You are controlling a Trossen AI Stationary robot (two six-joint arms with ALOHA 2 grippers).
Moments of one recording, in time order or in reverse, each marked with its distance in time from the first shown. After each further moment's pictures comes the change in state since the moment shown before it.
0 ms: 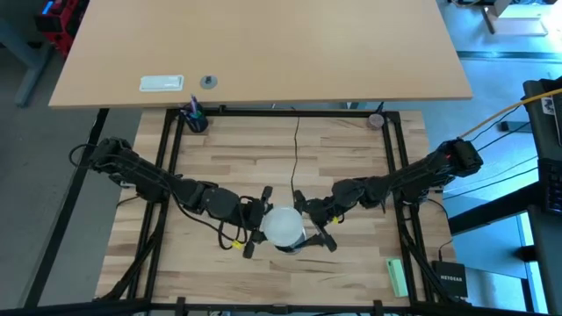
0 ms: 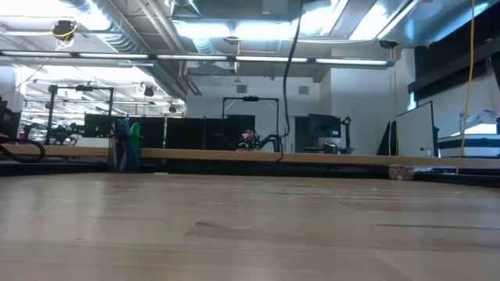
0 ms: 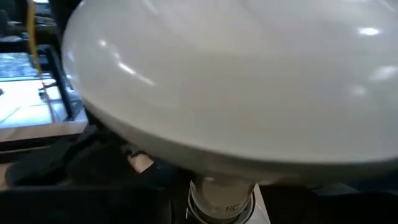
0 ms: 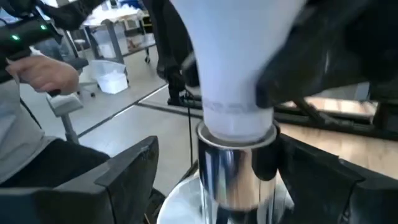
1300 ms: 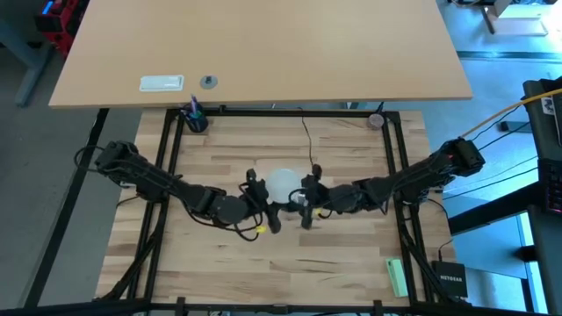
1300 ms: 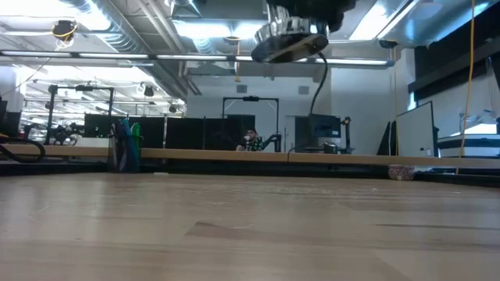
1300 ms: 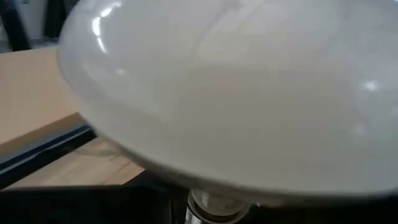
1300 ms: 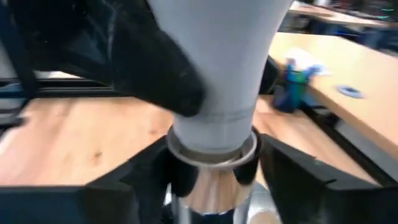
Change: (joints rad) left arm -0.025 0.080 0.001 0.008 -0.710 -0.233; right arm 0.001 -0.022 -0.002 -0.185 0.828 -0.062
